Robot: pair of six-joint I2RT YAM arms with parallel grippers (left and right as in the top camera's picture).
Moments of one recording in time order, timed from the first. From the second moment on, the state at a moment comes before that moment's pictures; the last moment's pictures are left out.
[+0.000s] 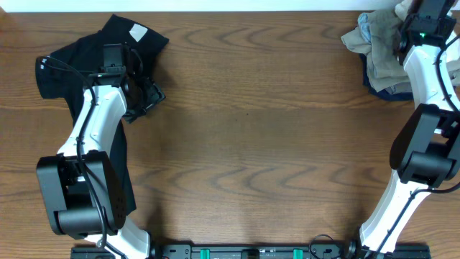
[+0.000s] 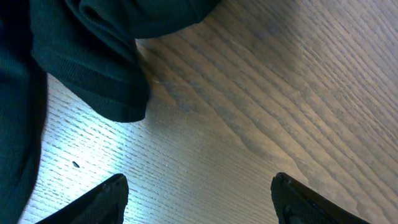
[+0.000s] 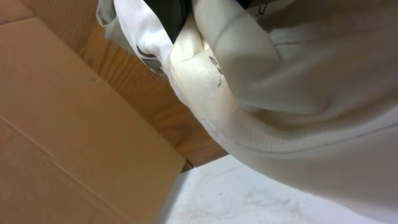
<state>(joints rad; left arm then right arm) 0.08 1.79 1.29 -0.73 0.10 -0.54 -0.22 2.20 1.85 -0.19 0.65 0.03</state>
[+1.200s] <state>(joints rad) 0.08 1.79 1.29 -0.73 0.10 -0.54 -0.13 2.02 1.85 -0.56 0.15 0.11</state>
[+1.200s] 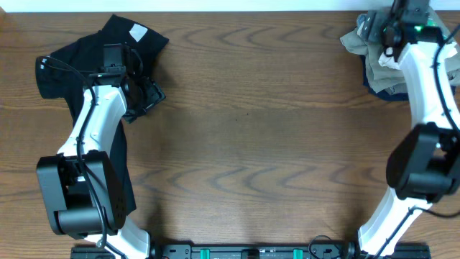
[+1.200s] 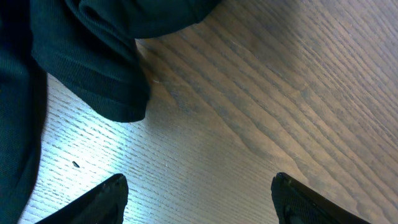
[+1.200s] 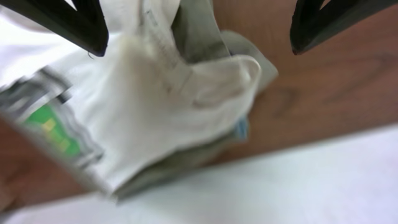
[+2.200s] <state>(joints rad) 0.08 1.79 1.29 -0.73 0.10 -0.54 -0.27 2.39 1.87 -0.23 0.07 0.00</state>
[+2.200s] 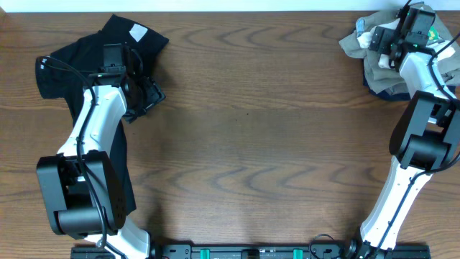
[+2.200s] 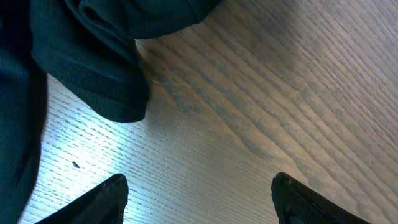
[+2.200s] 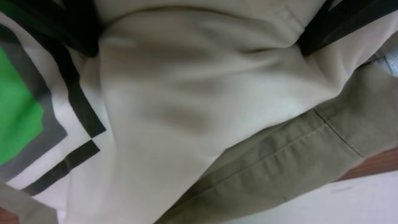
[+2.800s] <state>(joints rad) 0.08 1.79 1.29 -0.73 0.10 -0.54 -0.28 2.10 1.85 -0.36 0.01 -0.01</state>
